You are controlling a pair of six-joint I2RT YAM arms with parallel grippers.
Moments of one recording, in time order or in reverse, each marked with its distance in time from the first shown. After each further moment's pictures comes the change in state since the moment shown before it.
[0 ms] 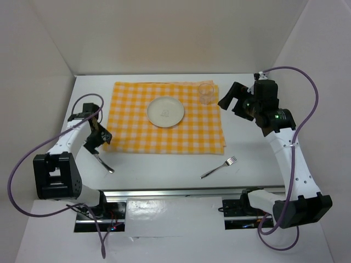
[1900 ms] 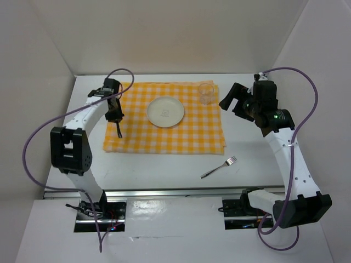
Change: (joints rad) left arm -0.133 0.291 0.357 0.078 0.002 0.418; right arm 0.000 0.000 -0.022 0.017 0.027 -0.006
